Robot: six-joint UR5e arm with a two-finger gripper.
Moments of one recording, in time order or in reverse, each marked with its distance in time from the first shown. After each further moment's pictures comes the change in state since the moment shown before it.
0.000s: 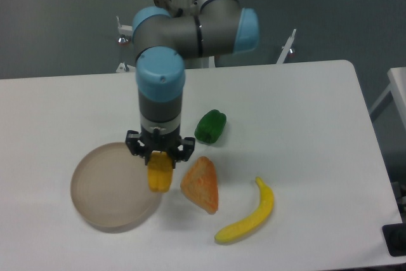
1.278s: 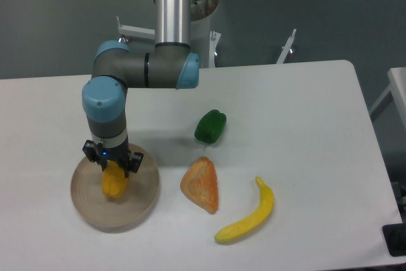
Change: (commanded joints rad) arm -0.117 -0.046 -0.178 0.223 0.000 0.006
